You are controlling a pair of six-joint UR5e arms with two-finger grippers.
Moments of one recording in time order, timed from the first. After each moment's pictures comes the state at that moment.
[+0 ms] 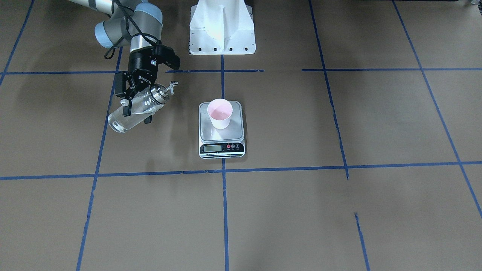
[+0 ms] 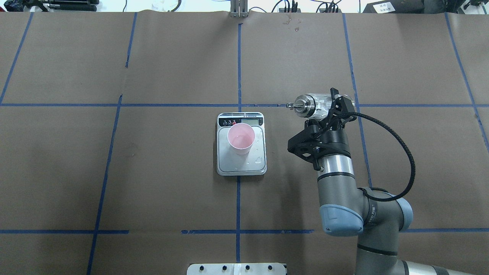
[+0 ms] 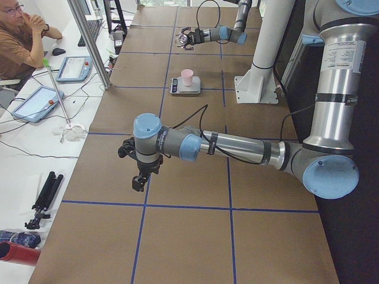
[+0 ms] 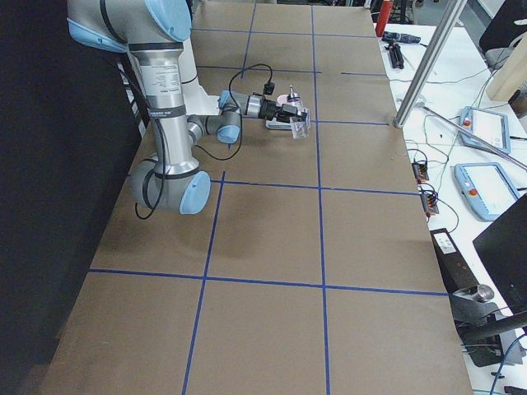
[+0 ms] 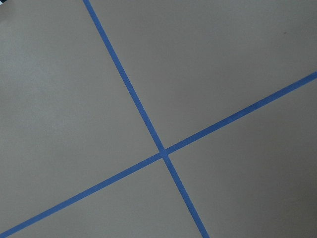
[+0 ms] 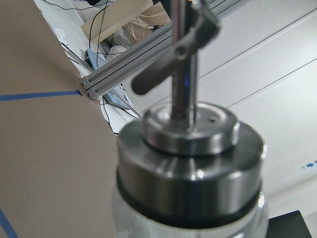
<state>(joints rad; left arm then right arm) -1.49 -1.63 -1.65 -1.68 -2.23 0.25 0.24 -1.29 1.78 -1.02 0.34 0.18</state>
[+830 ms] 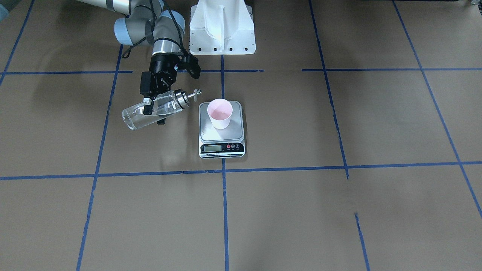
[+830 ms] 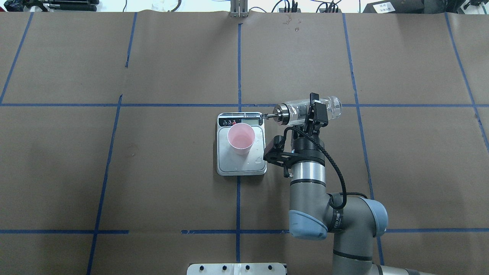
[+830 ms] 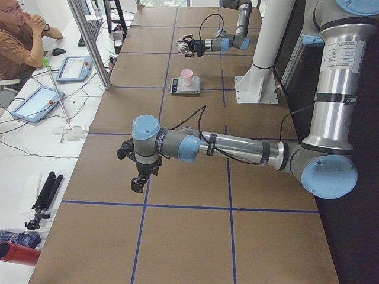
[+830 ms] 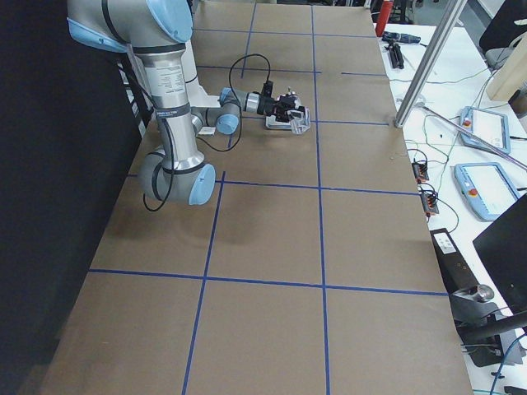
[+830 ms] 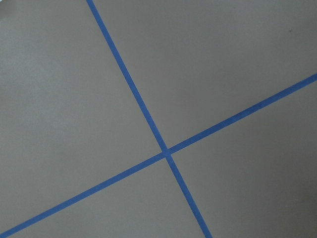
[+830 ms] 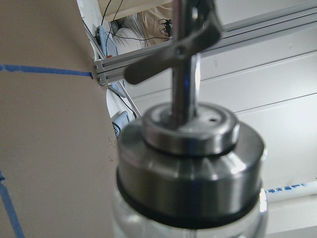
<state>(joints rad) -1.49 -1.64 -1.64 -1.68 -2.22 0.25 0.21 -1.18 1.72 -1.28 0.25 0.14</state>
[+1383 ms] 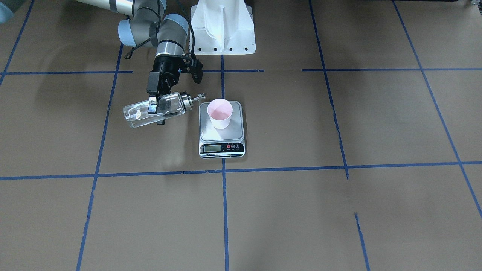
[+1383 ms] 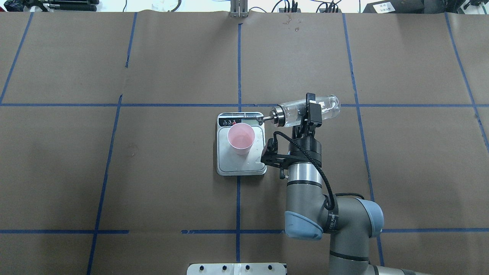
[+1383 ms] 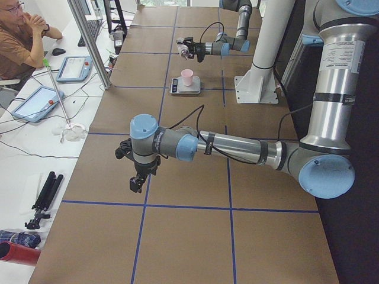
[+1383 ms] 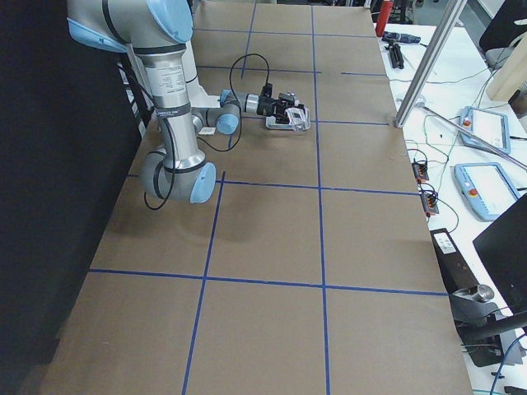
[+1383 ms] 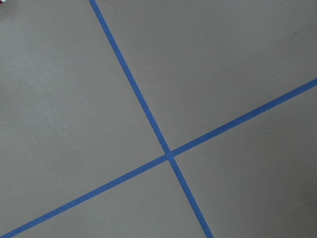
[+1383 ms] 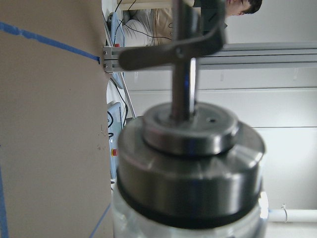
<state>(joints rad) -1.49 -1.65 -1.63 -1.68 -2.22 0.25 0.20 -1.17 1.69 -1.30 0.18 -0.04</state>
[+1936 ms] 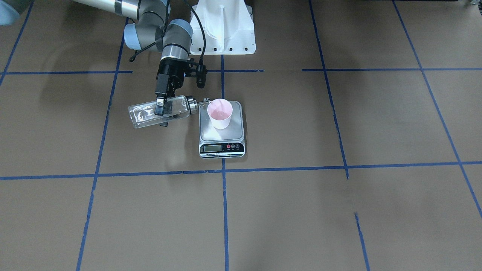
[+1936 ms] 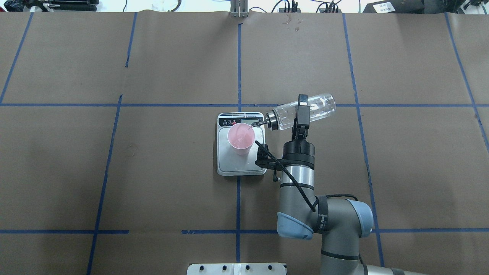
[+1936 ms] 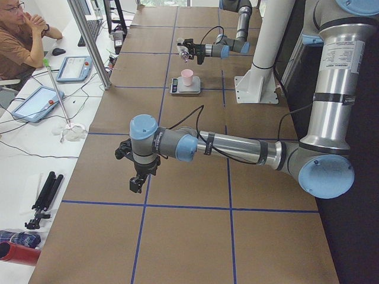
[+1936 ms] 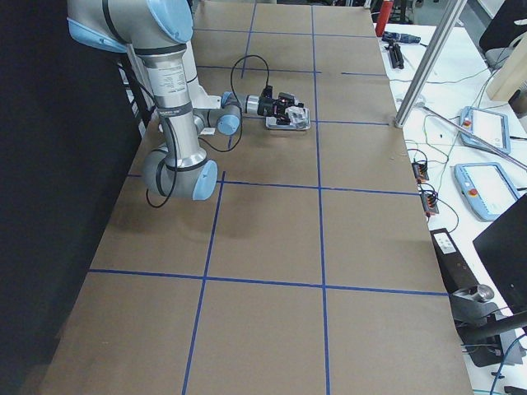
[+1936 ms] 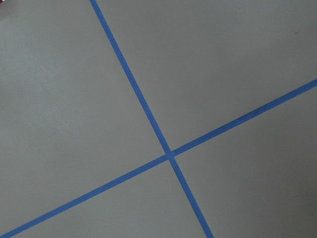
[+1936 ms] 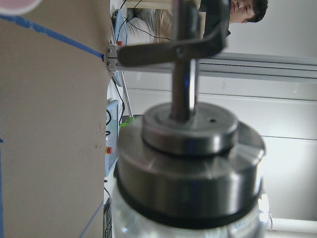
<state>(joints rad) -1.49 -1.65 -1.62 -1.68 -2.22 0.25 0.20 -1.13 1.63 -1.30 0.16 -0.09</state>
